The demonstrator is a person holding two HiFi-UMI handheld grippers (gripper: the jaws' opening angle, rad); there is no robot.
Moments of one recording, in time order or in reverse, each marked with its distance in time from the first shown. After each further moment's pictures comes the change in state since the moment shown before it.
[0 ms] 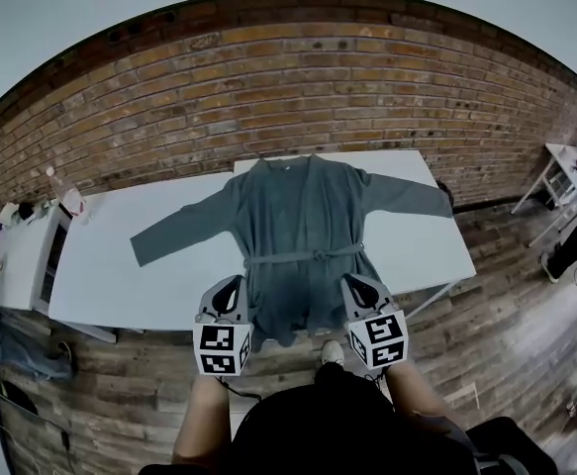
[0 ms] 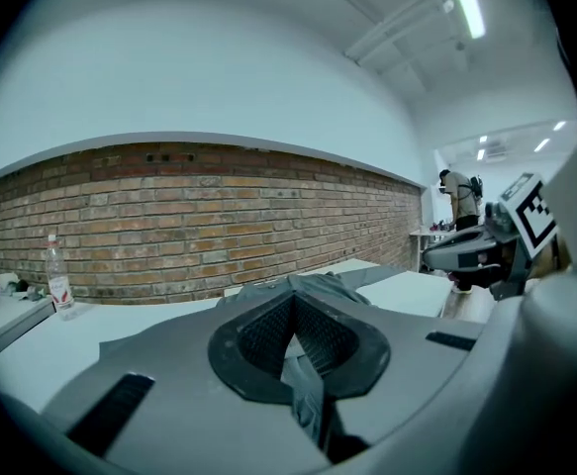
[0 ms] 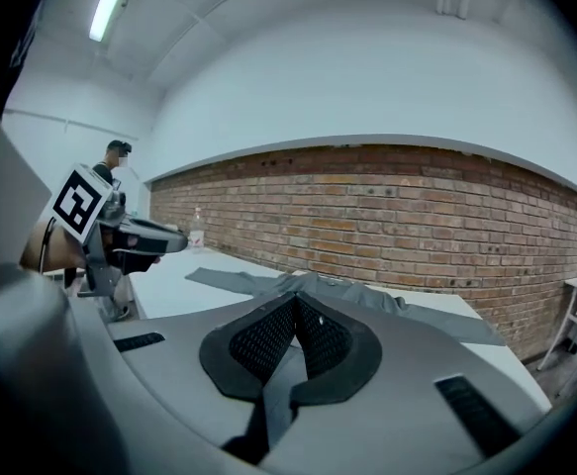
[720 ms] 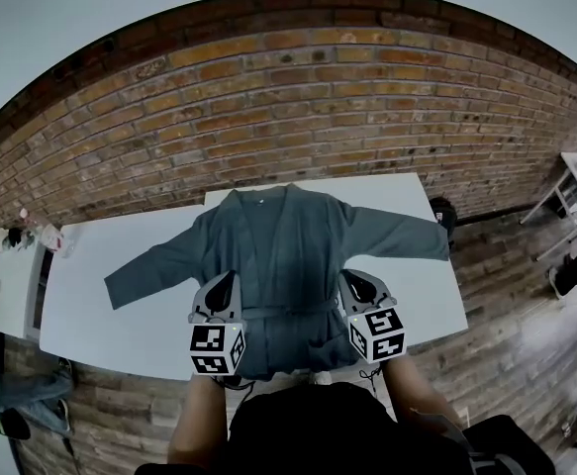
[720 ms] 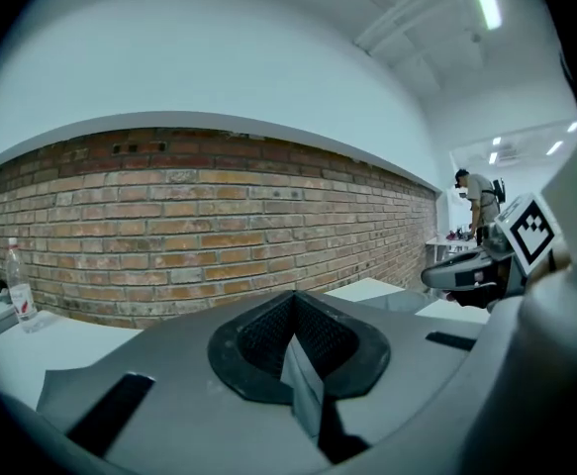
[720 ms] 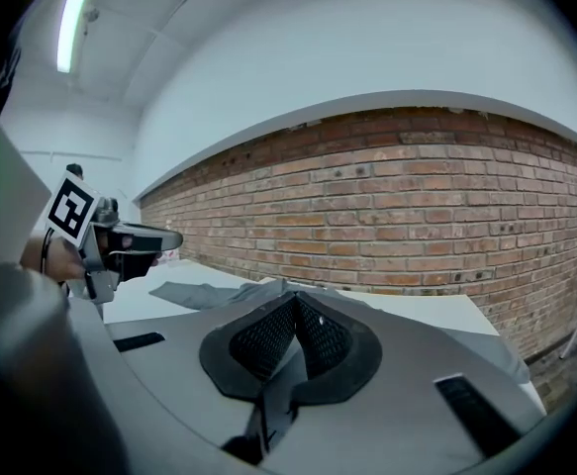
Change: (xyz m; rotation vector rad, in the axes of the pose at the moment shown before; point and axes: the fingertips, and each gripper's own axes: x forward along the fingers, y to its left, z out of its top) left arm 0.177 -0.020 0.074 -0.038 -0.015 0.032; right arm 0.114 -0.167 0.012 0.106 0.028 0.046
